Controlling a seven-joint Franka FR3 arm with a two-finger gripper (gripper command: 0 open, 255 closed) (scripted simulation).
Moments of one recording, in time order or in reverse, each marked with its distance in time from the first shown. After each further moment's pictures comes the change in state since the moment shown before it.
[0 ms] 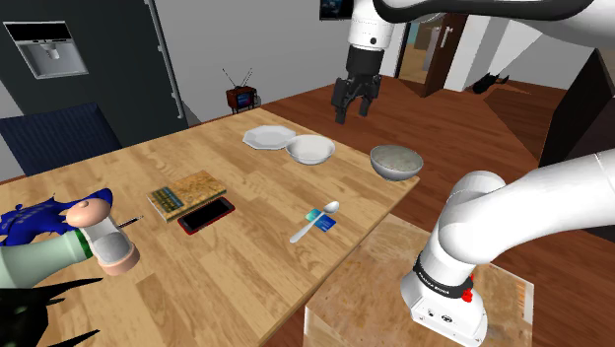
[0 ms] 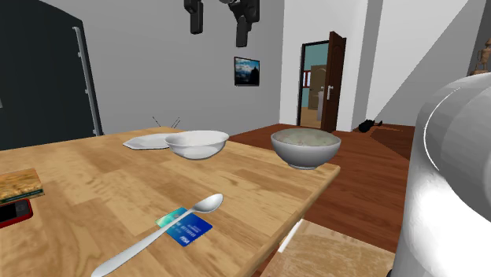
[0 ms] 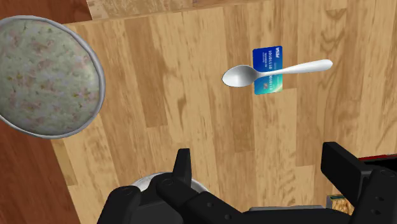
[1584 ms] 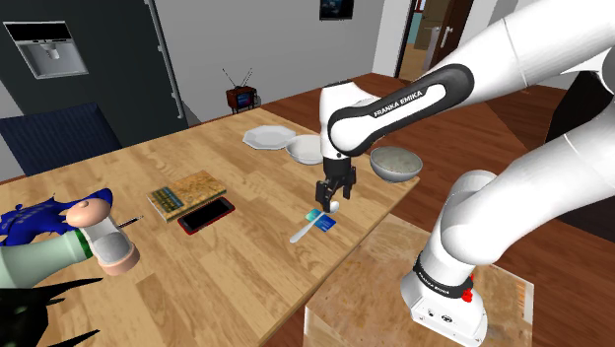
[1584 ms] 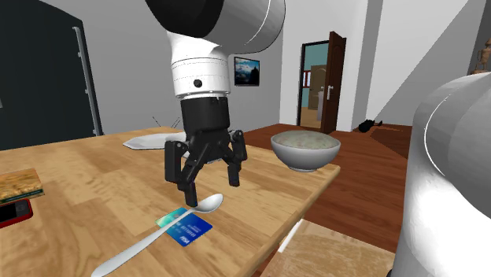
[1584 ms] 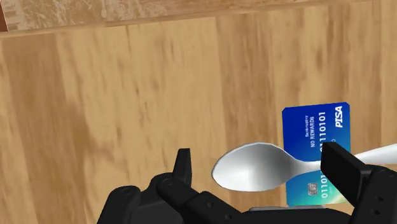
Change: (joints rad) arm 0.053 0.240 0.054 -0.462 0.064 0.502 0.025
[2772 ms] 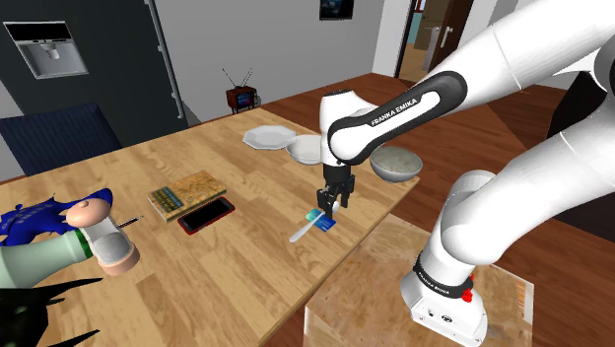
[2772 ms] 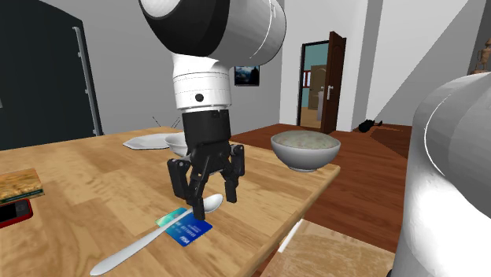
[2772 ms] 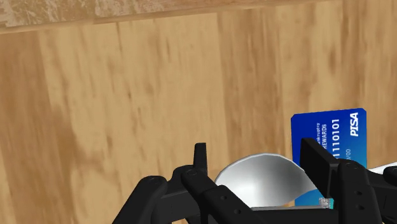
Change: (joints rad) arm 0.003 0.029 0.002 -0.034 0.005 0.064 -0.002
